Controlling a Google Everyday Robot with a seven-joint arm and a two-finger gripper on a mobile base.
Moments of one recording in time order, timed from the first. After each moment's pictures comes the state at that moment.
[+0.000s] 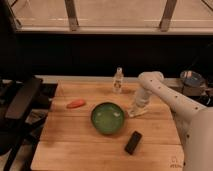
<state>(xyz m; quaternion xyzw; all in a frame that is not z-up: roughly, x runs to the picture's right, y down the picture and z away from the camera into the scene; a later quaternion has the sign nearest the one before) 0.209 0.135 0.892 -0.37 -0.16 -0.13 0.91</state>
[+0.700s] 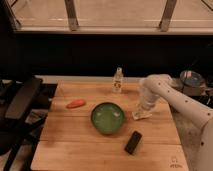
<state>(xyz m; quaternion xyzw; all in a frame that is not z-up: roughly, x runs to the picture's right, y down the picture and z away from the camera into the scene) 0.237 0.162 0.866 -0.36 -0.14 -0.08 0.92</state>
